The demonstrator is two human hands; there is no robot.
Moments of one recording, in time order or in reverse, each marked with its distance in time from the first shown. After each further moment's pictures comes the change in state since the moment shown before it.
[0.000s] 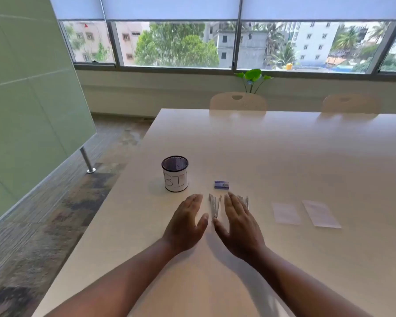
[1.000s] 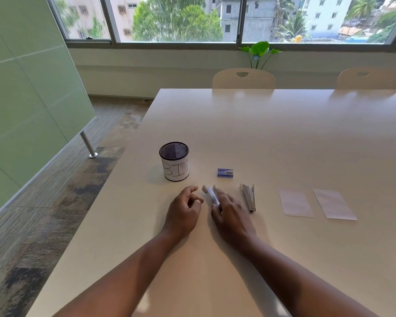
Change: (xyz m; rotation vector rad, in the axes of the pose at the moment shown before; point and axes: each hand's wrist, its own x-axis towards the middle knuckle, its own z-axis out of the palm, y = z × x) left_hand 0.018 -0.005 0.006 -0.507 0.073 -0.466; right_hand 0.028 -0.009 0.023 0.246 -0.092 0.125
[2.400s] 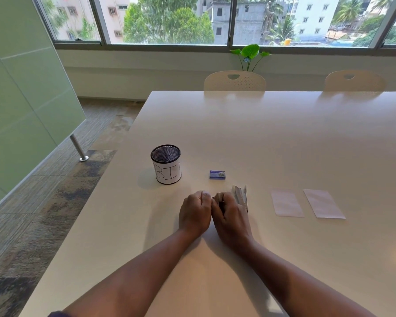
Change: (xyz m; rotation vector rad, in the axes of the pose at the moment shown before) left_hand 0.006 0.024 0.044 0.090 0.014 0.069; right_hand -0.005 0.011 0.001 0.284 0.268 0.007
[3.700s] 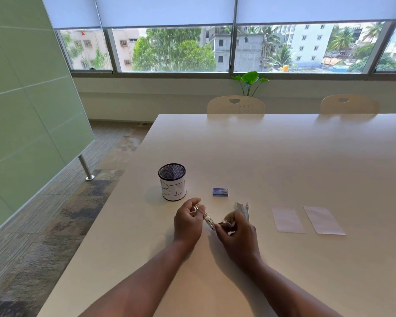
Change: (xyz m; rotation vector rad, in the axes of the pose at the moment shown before) left_hand 0.008 -0.012 -0.016 -0.258 0.183 -0.089; right_hand -0.010 0.004 -0.010 0.107 0.096 0.007
